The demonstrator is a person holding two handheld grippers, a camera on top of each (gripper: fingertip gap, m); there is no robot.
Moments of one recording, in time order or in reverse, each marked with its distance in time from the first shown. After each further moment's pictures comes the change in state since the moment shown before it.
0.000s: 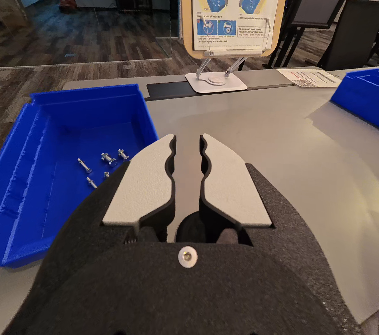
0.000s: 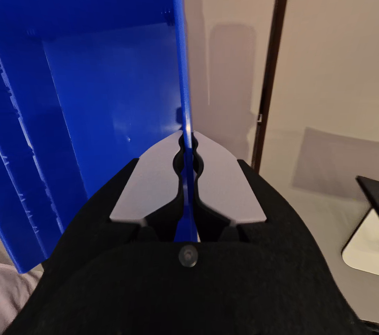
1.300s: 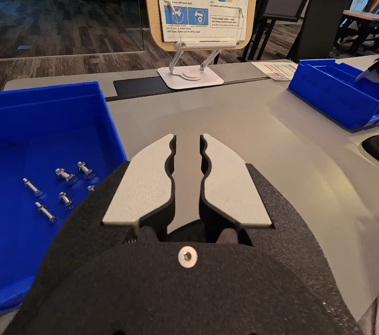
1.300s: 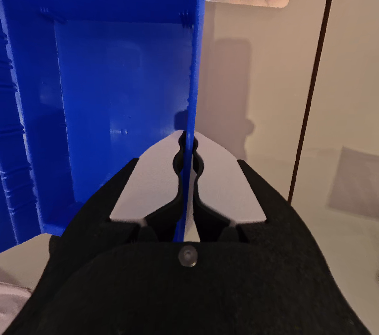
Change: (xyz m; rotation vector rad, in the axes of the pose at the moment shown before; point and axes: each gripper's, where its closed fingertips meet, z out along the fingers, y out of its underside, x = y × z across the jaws) left arm 0.030 0.010 0.038 -0.032 0.133 -0.012; right arm -0.049 -0.017 0.013 0.056 -0.002 -0.008
